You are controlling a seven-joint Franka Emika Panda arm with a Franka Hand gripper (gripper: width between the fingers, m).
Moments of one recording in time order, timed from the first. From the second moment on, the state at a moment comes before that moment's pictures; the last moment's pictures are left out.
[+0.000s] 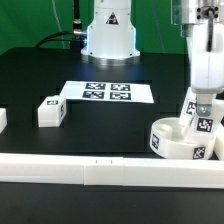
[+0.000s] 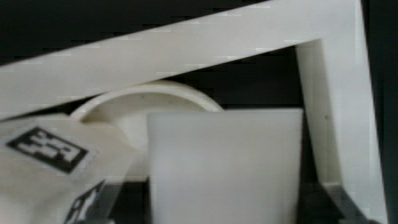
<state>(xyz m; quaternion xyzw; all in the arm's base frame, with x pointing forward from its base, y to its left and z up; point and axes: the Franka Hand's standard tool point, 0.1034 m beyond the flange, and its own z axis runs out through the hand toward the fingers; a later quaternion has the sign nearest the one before) 0.604 0.106 0.076 -0.58 0.81 0.00 0.10</state>
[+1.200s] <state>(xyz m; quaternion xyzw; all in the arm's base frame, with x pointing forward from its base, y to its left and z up) 0.601 0.102 0.097 -0.44 0.88 -0.02 0.18</state>
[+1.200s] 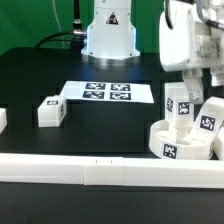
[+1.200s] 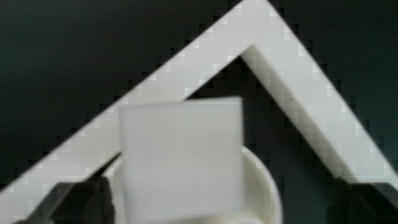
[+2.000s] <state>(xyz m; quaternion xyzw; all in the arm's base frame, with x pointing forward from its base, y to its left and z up) 0.598 0.082 0.102 -0.49 0.85 -0.04 0.18</state>
